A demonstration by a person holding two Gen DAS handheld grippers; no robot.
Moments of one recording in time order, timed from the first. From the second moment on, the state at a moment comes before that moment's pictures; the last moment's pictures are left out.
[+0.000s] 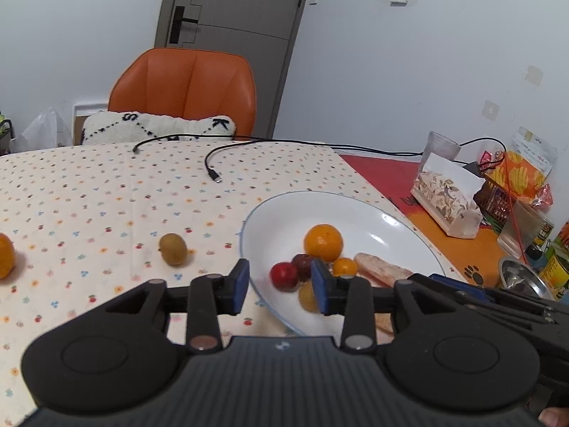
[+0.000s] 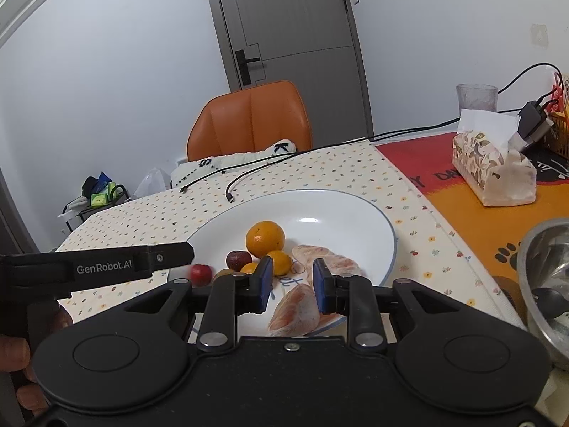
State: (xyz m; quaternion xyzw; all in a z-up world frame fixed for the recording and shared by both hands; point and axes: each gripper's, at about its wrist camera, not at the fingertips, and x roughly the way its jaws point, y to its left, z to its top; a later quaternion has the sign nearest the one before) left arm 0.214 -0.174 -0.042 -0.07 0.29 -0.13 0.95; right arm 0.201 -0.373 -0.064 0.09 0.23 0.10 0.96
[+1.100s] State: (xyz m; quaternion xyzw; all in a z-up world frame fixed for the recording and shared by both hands) left arm 0.181 -0.085 -0.039 -0.07 0.29 -0.02 0.96; right arm 0.193 -0.316 -0.058 0.08 0.22 0.15 0.96
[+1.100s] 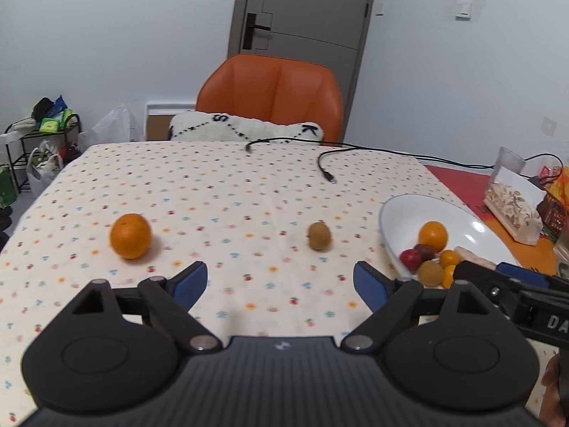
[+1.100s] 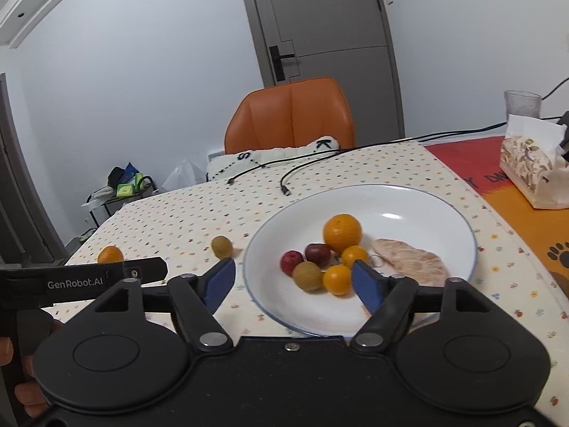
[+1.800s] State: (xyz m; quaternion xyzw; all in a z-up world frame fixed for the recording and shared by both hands) left arm 0.169 -0.035 -0.029 -0.07 0.28 0.04 0.96; right arm 0.194 -0.272 -0.048 0.07 0.22 0.19 0.95
